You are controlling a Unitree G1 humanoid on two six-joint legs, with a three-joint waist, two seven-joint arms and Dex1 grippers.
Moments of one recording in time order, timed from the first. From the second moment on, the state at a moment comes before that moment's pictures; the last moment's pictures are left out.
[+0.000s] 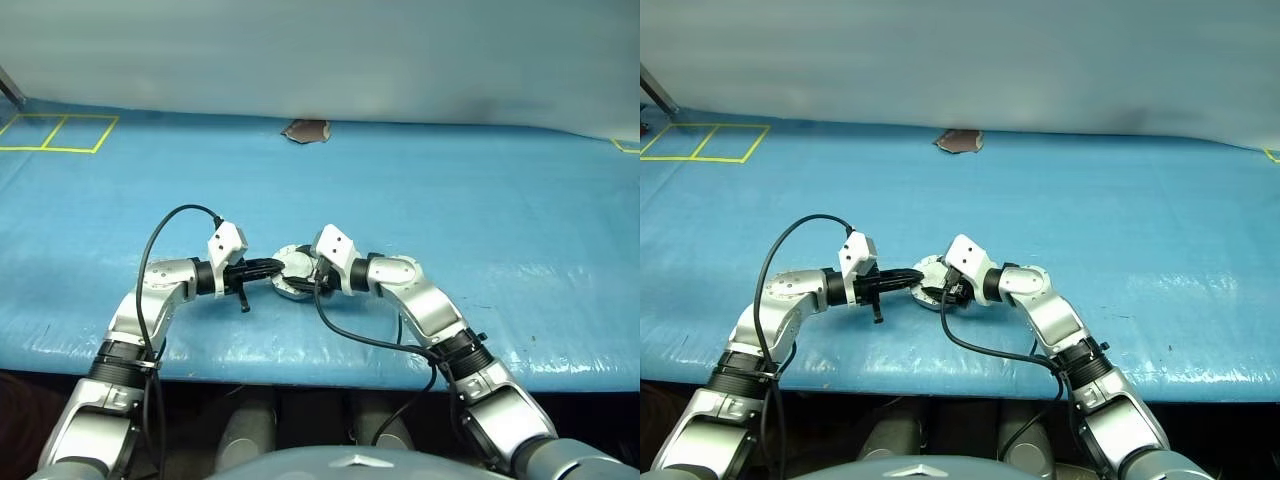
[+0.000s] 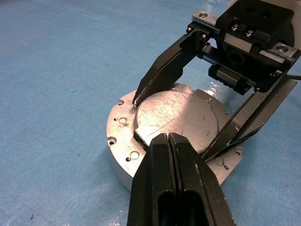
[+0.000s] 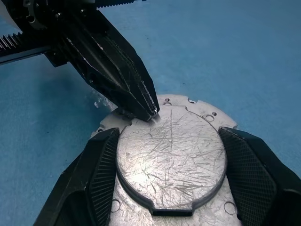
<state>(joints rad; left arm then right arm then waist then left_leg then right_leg) -0.32 0.53 -0.13 0.12 -0.29 0.32 -1.07 -0.45 -0.26 0.39 0.11 0.08 0.34 0.77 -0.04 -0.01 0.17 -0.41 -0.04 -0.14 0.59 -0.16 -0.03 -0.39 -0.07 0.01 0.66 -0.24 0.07</state>
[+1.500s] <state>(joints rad) -0.35 0.49 -0.11 0.16 -0.33 0.45 -1.00 -0.41 -0.26 0.37 0.05 0.09 0.38 0.72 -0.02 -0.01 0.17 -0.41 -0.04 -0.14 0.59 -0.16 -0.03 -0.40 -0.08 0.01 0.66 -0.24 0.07</state>
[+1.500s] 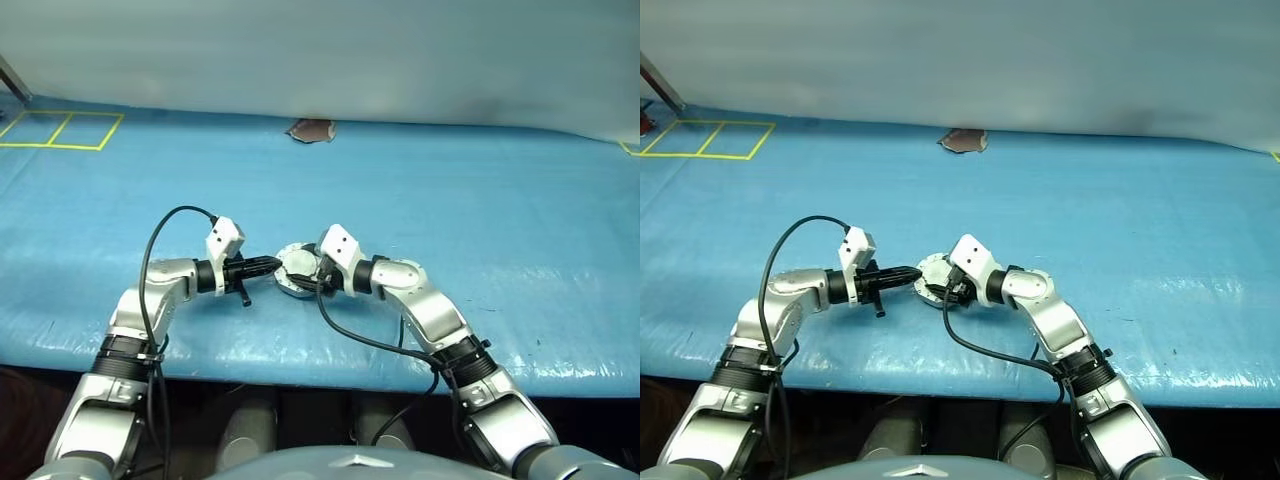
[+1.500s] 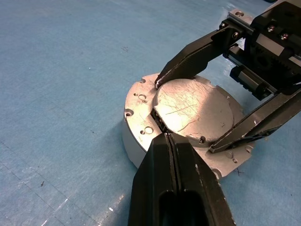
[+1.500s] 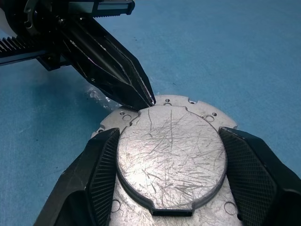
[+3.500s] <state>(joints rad) -0.33 0.45 -0.07 0.19 -0.33 0.41 -1.00 -0.14 0.05 -0.23 -0.22 0.85 1.17 0.22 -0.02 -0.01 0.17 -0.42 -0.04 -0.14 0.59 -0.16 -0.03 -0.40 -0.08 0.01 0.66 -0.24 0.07</state>
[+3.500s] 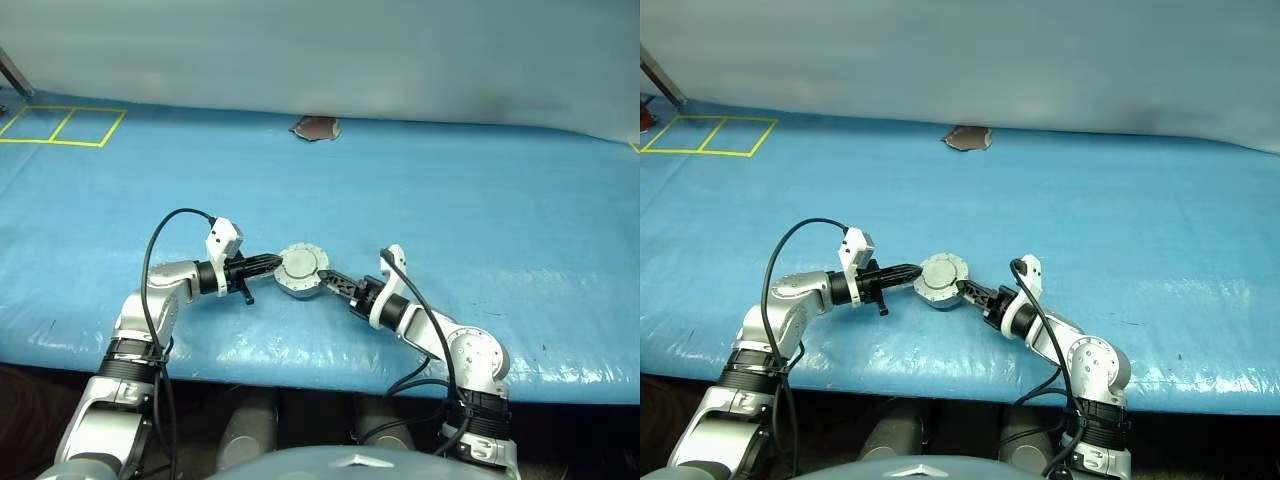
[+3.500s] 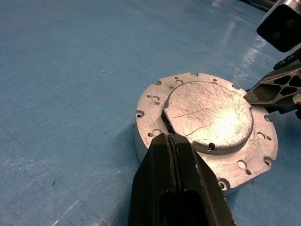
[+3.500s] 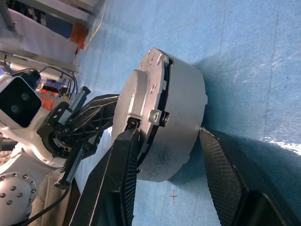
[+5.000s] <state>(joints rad) -0.35 0.29 0.20 0.19 -0.65 0.67 -0.85 -0.11 0.06 -0.35 -0.18 1.13 0.96 0.10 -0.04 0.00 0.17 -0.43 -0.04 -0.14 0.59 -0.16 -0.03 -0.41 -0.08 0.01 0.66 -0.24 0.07</state>
